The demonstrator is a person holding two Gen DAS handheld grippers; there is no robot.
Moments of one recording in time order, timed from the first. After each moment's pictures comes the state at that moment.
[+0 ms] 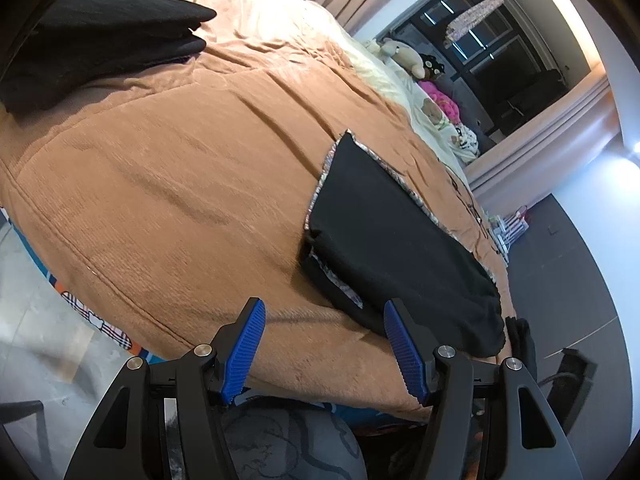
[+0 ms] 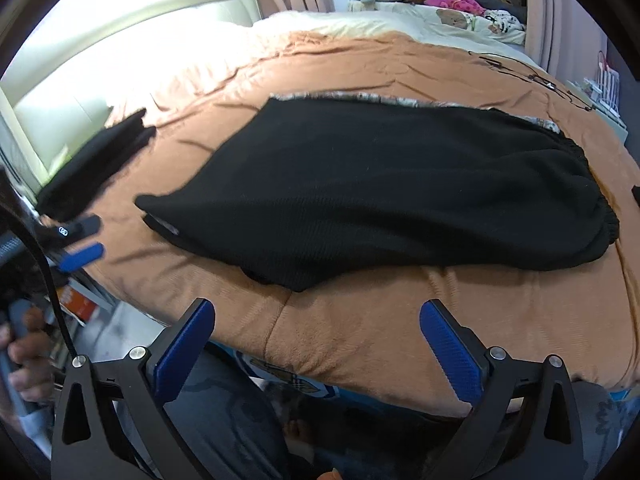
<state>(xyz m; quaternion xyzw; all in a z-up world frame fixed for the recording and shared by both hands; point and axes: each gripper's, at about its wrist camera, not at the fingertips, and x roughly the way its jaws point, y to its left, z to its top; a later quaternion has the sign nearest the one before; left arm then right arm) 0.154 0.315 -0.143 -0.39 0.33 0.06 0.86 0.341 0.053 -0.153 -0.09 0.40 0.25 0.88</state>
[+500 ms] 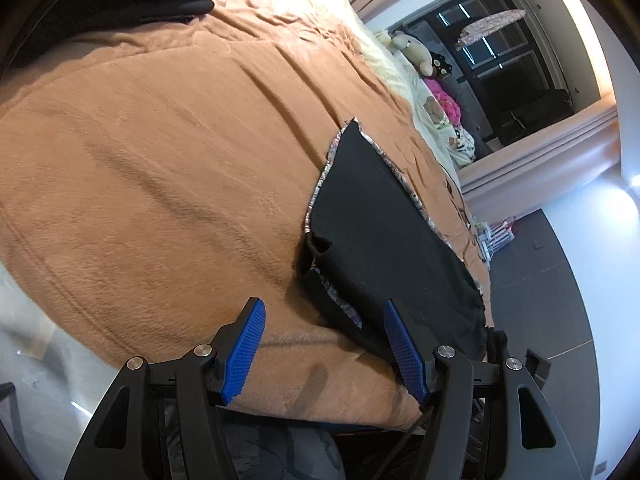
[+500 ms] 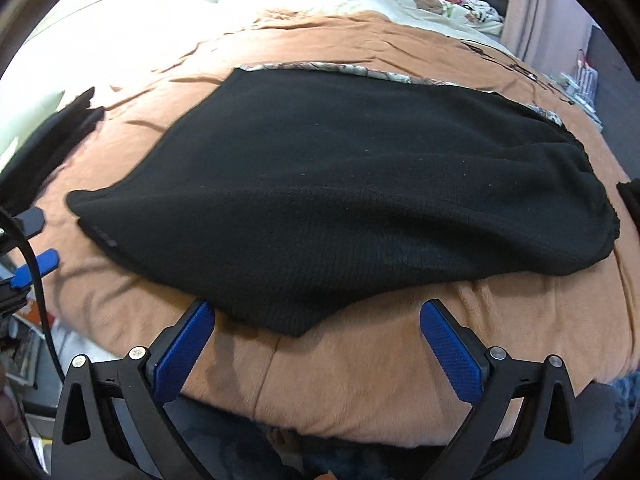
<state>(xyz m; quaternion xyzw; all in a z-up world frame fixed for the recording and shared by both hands) 0.180 0.331 -0.165 -0.45 0.34 0.03 0.82 0.382 0.111 -0.187 -0.11 0.42 0.17 0.89</state>
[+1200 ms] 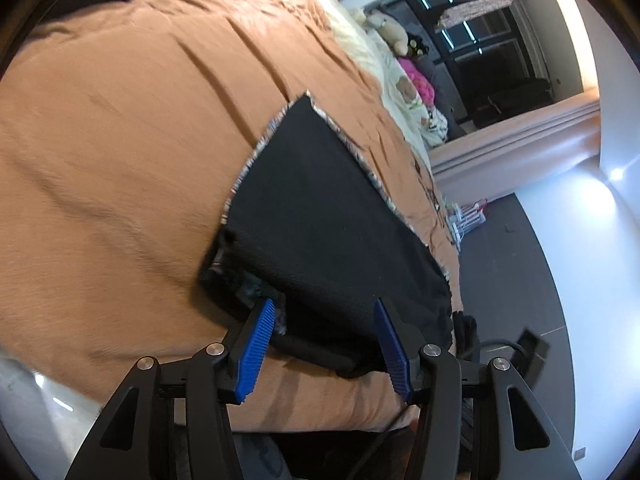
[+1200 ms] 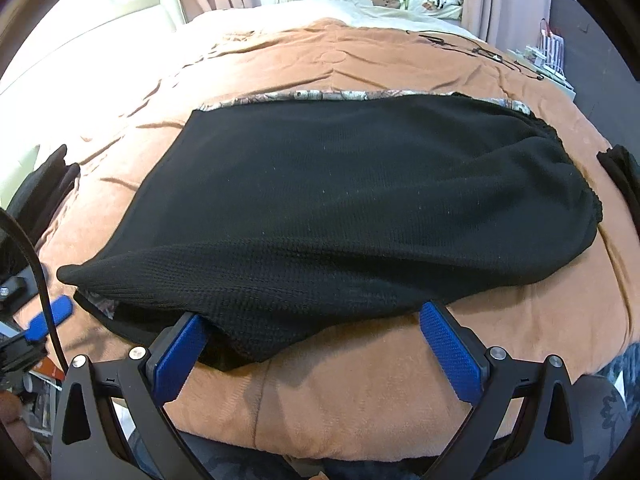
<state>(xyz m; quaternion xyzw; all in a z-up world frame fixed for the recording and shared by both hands) 0.222 0.310 -0.154 -0.47 0.35 -0.04 0.81 0.393 0.101 -0.166 -0.04 0.41 0.14 0.90</state>
